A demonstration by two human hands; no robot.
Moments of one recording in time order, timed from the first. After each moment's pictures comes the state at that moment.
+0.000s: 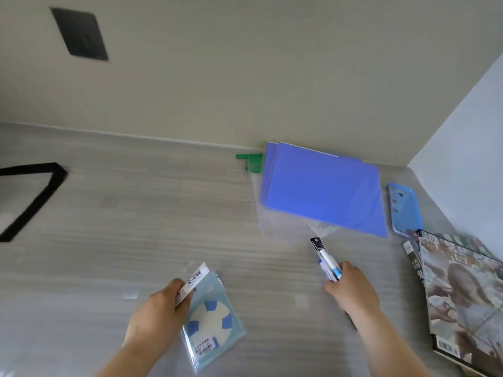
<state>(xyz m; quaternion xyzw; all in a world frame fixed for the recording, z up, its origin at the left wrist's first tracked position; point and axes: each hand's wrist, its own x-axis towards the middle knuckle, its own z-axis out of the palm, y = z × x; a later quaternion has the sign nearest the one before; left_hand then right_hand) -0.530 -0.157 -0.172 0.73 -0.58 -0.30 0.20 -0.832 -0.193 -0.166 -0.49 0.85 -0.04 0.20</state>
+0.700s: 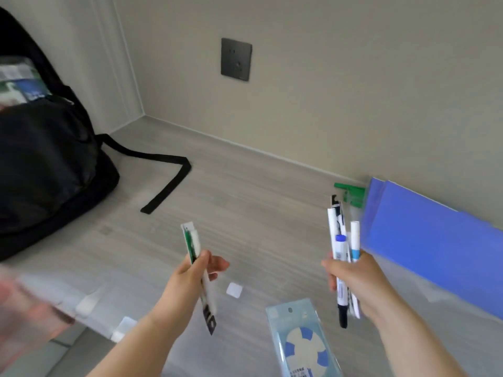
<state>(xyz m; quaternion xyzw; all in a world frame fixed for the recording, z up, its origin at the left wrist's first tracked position) -0.420 -0.153 -0.133 0.62 -0.24 -0.48 0.58 -0.650 -0.235 -0.096 -0.54 0.62 -0.28 0.49</state>
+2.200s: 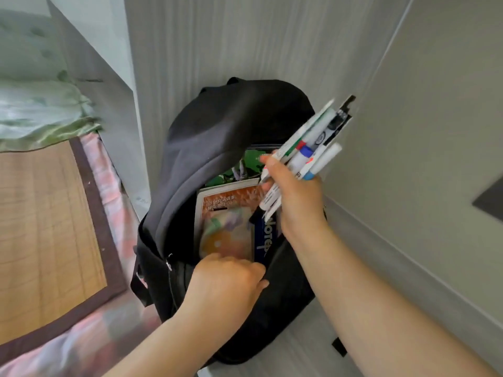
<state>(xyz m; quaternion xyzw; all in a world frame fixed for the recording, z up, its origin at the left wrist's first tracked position) -0.059 -0.117 -0.039 0.80 -0.55 0.15 0.16 -0.064 -0.240 0.025 -0.58 0.19 -0.38 0.70</state>
